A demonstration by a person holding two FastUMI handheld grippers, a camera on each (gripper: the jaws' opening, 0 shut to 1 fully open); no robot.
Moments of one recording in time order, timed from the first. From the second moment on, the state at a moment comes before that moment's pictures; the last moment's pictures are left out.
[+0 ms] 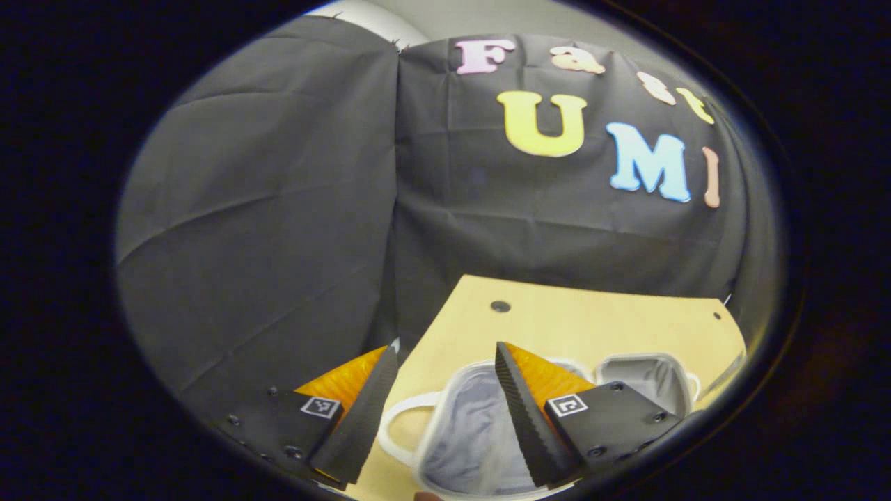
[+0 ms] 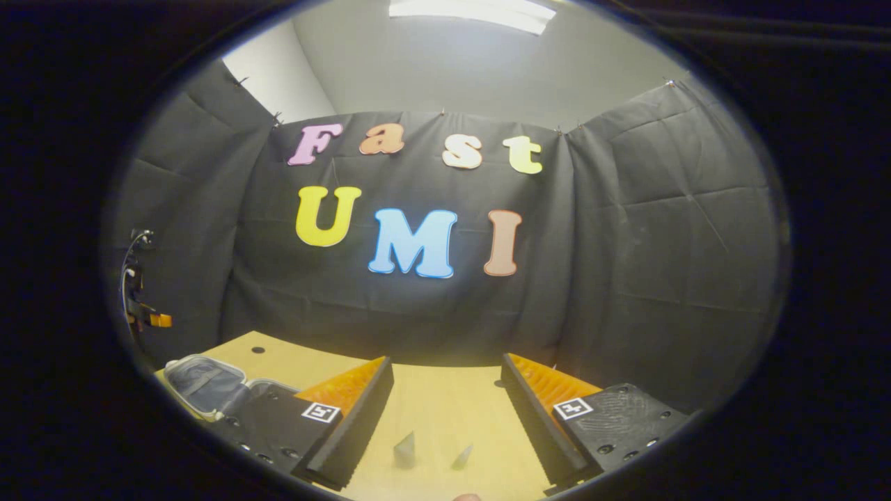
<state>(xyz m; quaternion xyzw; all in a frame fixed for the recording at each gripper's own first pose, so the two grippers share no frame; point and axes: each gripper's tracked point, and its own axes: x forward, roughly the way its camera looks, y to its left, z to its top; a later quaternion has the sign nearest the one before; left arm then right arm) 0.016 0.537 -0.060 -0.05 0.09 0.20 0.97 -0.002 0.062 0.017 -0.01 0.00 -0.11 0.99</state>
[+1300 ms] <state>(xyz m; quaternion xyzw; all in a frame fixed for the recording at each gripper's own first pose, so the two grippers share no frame) 0.145 -0.079 -0.139 0.01 -0.03 -0.11 0.99 0.015 -0.054 -0.049 0.01 0.05 -0.04 1.00</state>
